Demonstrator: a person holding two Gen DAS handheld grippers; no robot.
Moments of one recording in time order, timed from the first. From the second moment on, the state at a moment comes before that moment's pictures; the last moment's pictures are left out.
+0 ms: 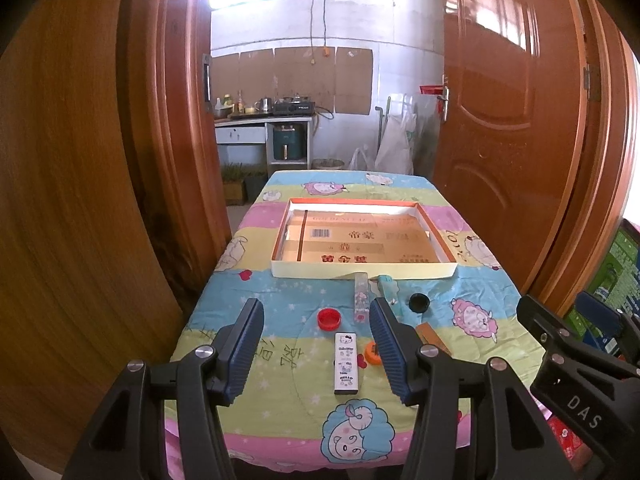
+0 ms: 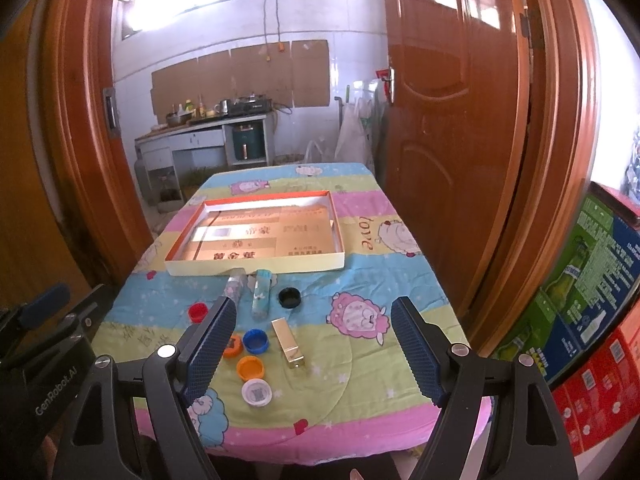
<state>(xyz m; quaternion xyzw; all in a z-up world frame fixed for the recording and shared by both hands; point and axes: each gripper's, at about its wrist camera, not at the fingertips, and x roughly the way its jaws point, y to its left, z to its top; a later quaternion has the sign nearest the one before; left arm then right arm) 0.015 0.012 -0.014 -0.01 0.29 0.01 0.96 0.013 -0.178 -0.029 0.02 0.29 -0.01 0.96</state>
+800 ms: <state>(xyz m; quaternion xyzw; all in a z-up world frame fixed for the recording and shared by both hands) 0.064 0.026 -0.068 -0.02 0.37 -0.01 0.93 0.059 -0.186 -0.079 0.04 0.36 0.00 0.93</state>
